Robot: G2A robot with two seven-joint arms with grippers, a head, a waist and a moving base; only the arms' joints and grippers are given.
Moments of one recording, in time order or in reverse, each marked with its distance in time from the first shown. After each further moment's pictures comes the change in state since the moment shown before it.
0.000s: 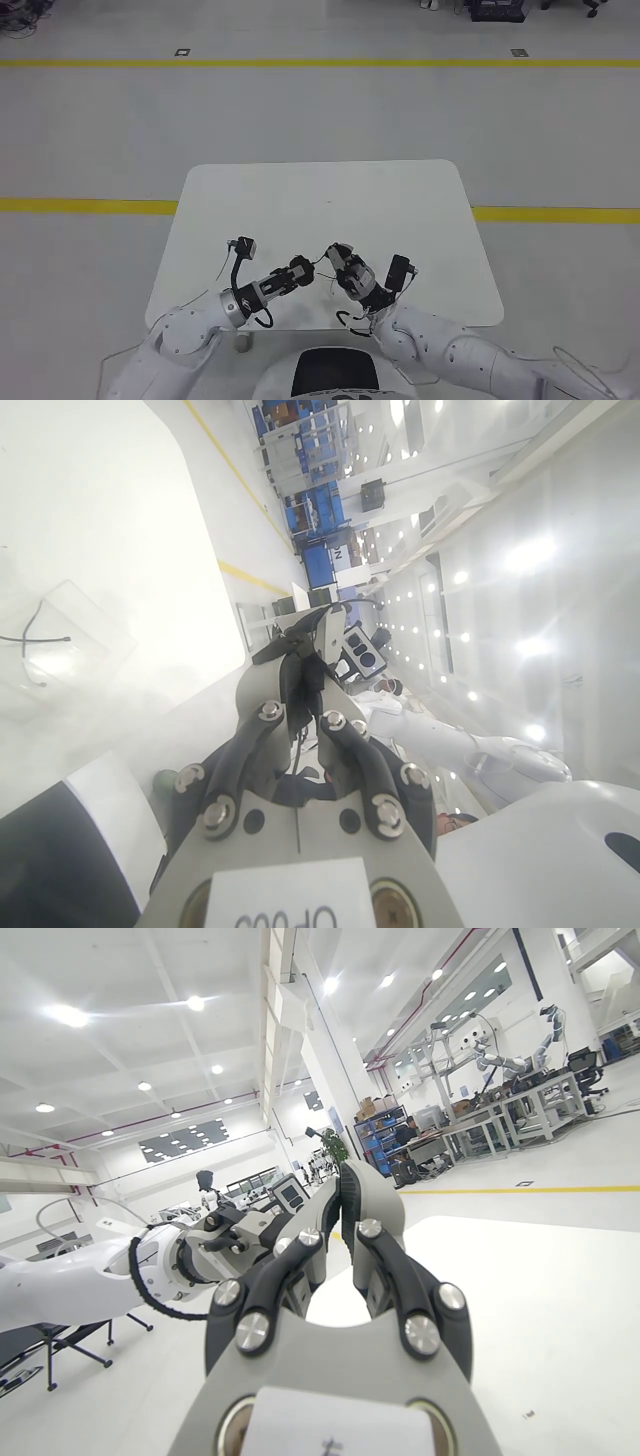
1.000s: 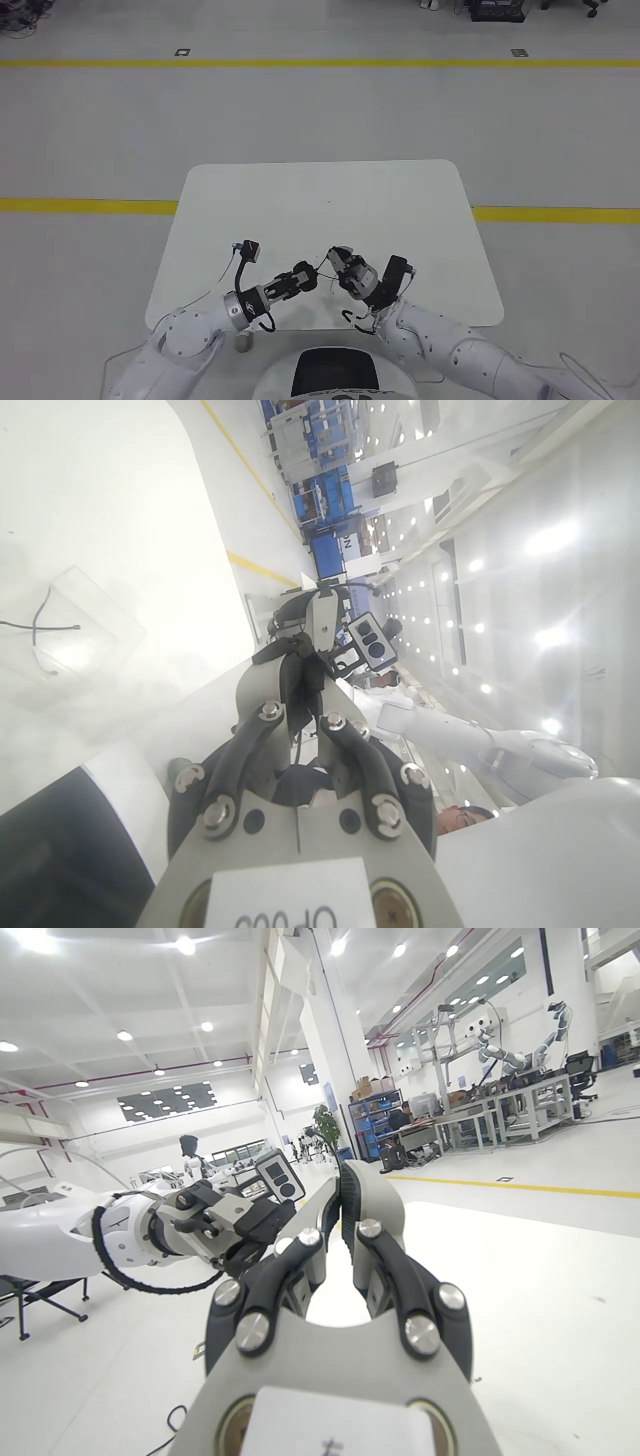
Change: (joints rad) left arm 0.000 0.003 0.019 0.002 0.045 0.000 -0.004; right arm -0.073 0.004 0.146 0.020 -0.161 0.000 0.107
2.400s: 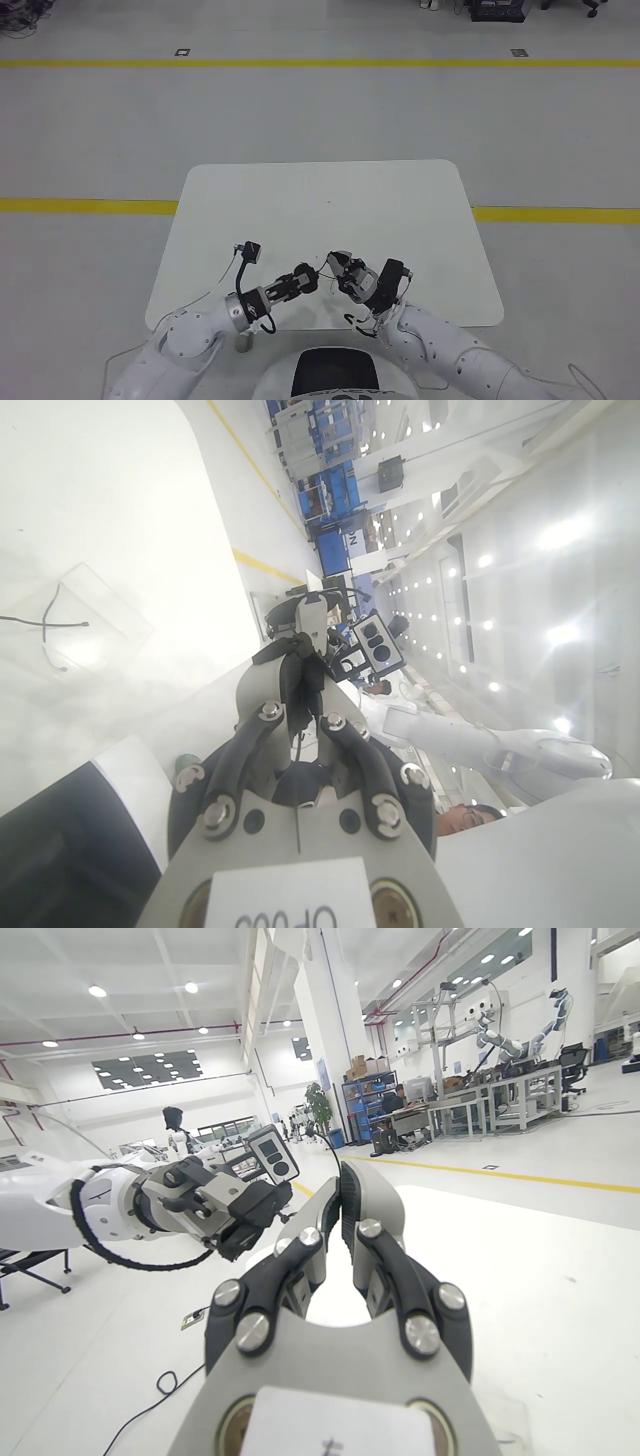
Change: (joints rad) left arm -0.006 0.015 0.021 0.002 0.023 0.000 0.019; right arm -0.103 0.000 0.154 -0.042 -0.121 0.000 0.120
